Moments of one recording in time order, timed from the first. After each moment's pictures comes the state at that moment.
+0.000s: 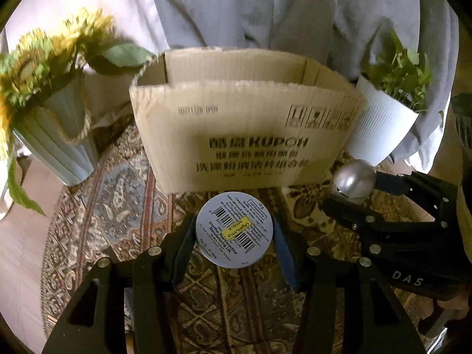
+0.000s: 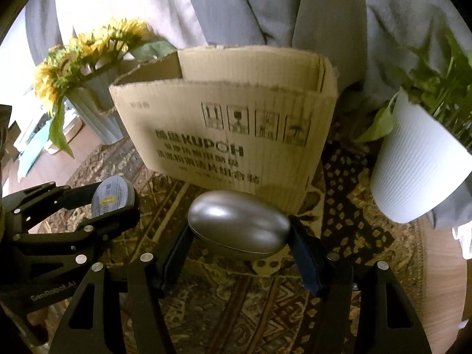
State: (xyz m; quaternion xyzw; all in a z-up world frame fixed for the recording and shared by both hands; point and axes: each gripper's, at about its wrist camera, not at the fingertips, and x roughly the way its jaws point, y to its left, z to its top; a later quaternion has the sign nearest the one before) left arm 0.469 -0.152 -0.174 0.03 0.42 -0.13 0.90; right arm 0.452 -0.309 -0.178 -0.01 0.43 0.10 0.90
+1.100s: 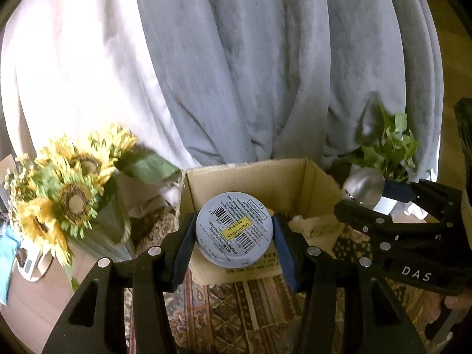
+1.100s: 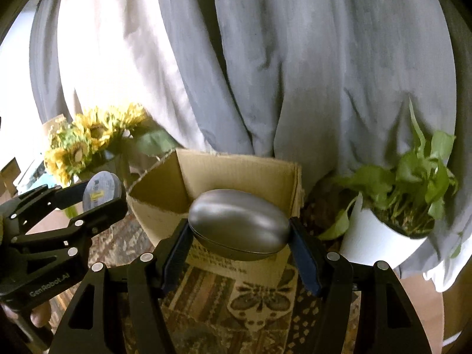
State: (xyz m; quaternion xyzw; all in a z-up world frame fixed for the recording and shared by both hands) left arm 0.477 -0.143 -0.069 0.06 0.27 -0.12 0.95; right arm 0.457 -0.304 -0.078 0.00 0.31 0.07 0.95
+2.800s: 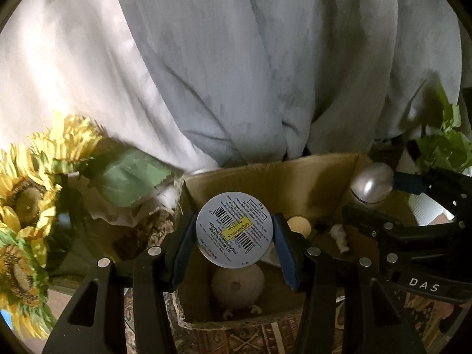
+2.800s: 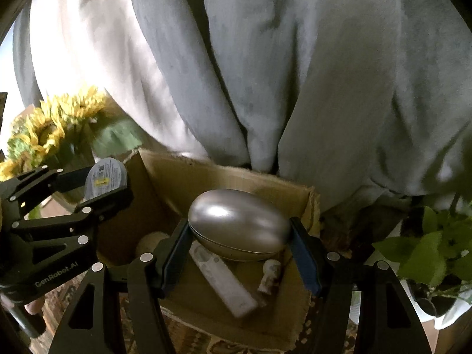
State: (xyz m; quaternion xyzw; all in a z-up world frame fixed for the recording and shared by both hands) left arm 0.604 -0.152 -0.109 0.09 0.36 -0.11 0.92; right arm 0.583 -0.303 -0.106 -0.03 0.38 0.08 0.92
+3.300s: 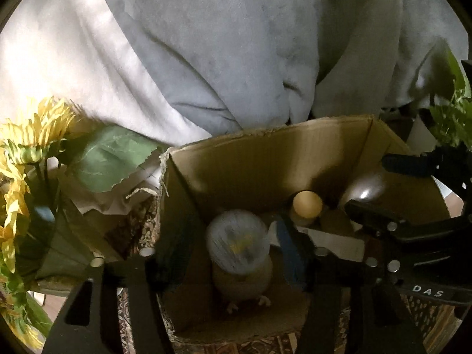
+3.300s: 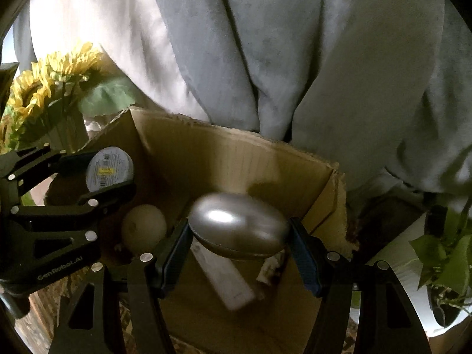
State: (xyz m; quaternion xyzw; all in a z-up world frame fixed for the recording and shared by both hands) left arm 0.616 -0.159 -0.137 0.12 0.40 -0.12 0.90; right arm 0.599 -0.293 -0.135 -0.07 0.43 0.09 0.90
